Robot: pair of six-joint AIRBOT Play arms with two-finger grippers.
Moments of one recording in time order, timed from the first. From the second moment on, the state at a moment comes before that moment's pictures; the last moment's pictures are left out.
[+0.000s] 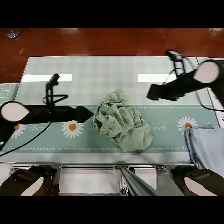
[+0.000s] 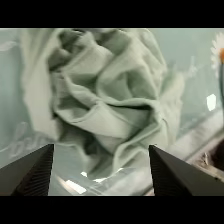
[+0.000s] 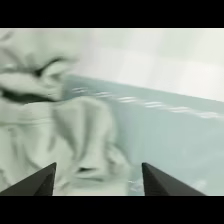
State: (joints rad) left arm -0.29 -0.86 0.67 0.76 -0.96 -1.34; right arm 0.22 -1.13 1.14 -1.32 1.23 1.70
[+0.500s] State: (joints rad) left arm -0.54 -1.33 0.94 0.67 -1.04 -1.23; right arm 0.05 -1.01 0.80 -1.26 1.19 1.68
